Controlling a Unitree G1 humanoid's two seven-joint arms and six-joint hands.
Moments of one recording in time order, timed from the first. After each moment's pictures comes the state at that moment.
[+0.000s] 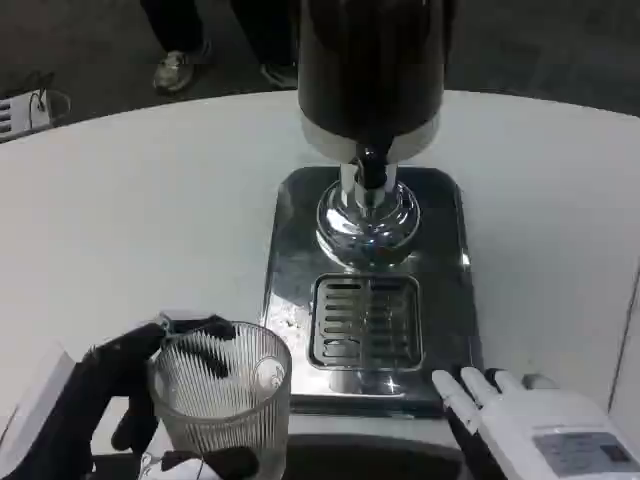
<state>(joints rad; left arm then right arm) 0.07 0.38 0.18 0.02 0.12 -0.75 -0.12 0.30 0.03 0.33 -1.02 -1.62 0.05 0.82</state>
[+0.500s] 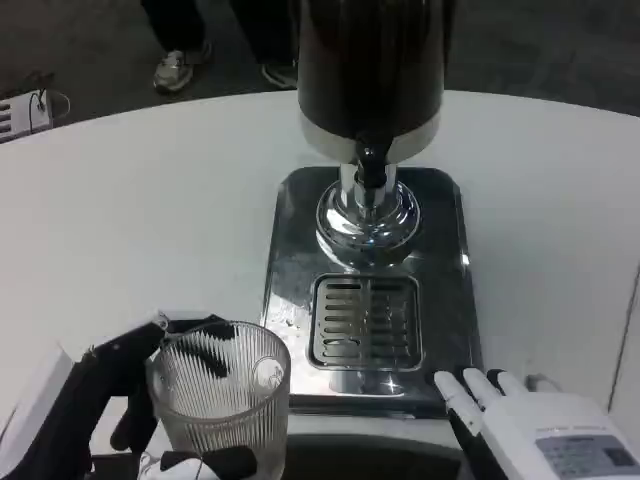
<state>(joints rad) 0.07 0.38 0.18 0.02 0.12 -0.75 -0.12 0.32 0.03 0.33 -1.02 -1.62 0.05 0.81</state>
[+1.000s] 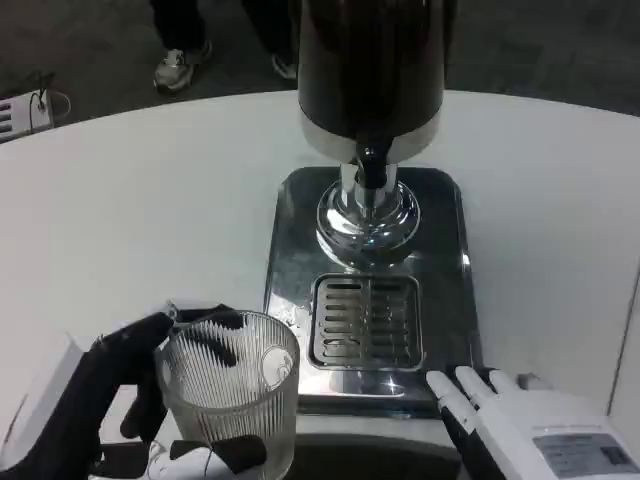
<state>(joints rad) 0.04 0.37 0.17 0.02 0.13 -0.74 -0.12 0.30 0.04 0.32 -1.02 -1.57 0.05 0.80</state>
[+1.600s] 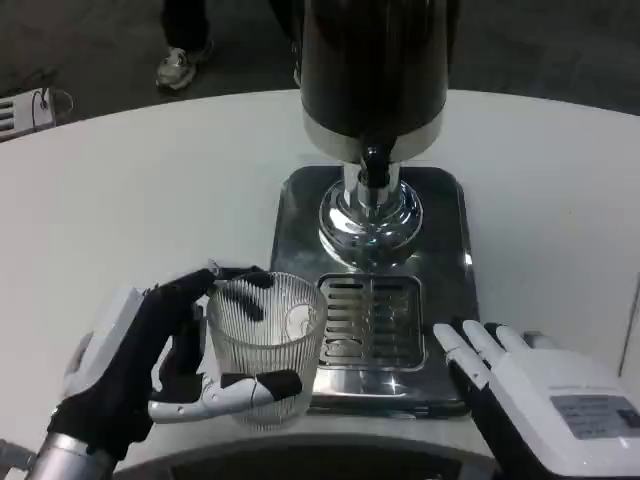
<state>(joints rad) -0.26 0.35 0.11 0.31 0.33 -0.70 -0.01 0.22 0.05 0.24 -1.02 -1.48 0.06 0.79</state>
